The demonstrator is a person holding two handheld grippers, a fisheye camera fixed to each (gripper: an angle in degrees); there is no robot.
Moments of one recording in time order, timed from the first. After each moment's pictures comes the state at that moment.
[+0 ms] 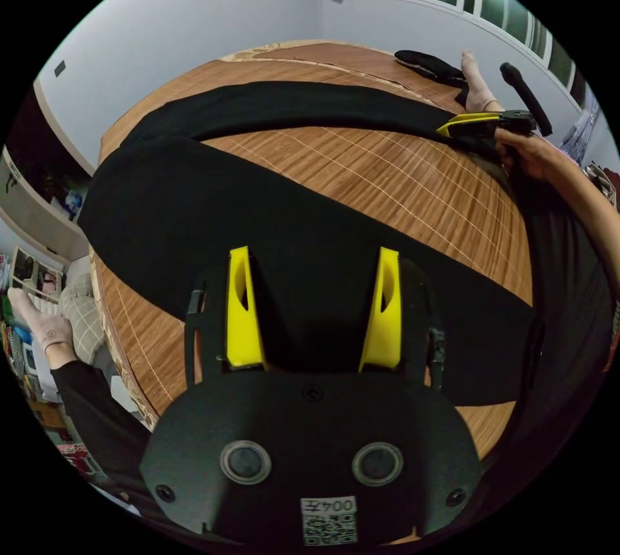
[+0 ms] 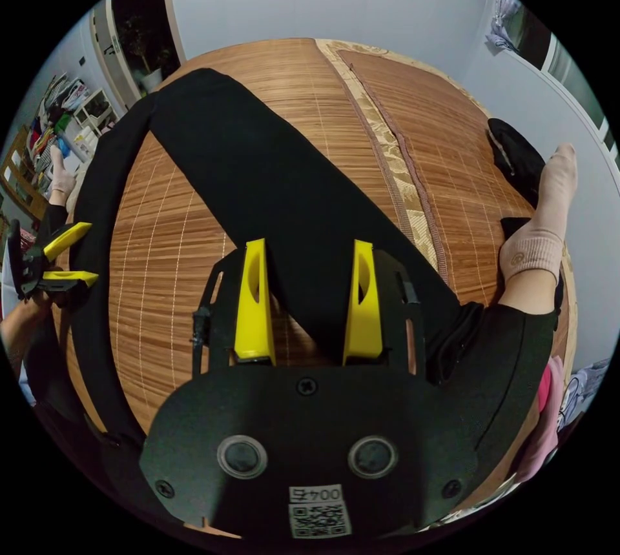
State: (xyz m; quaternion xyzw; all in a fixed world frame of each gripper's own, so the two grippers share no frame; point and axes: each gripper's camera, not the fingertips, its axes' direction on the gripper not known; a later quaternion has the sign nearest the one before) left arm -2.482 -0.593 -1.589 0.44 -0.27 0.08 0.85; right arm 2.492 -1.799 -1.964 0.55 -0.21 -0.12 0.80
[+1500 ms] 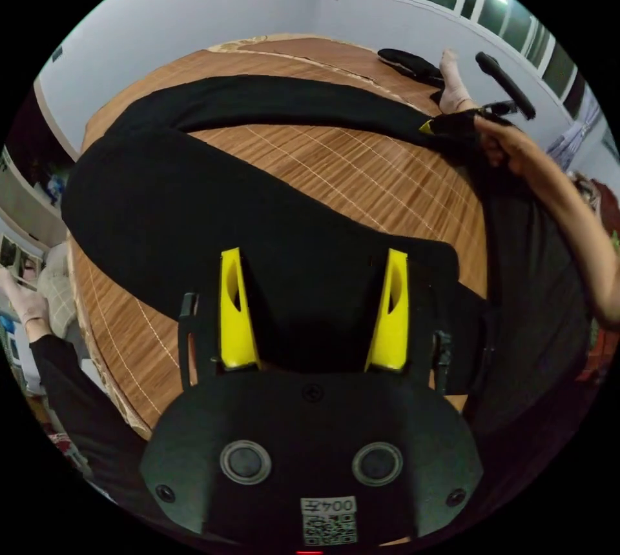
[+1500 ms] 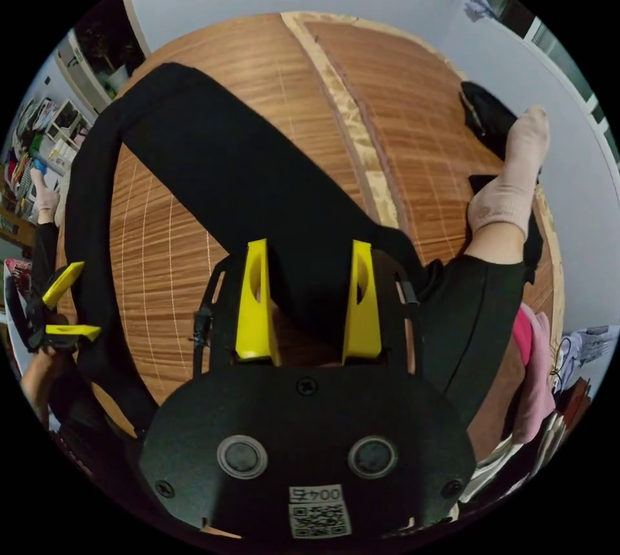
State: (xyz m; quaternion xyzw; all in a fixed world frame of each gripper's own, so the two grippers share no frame) left arm -2.490 -0.631 -1.647 0.42 -0.20 0.08 0.88; right arm 2.534 -1.821 -1.999 0.46 -0.21 -0.08 0.86
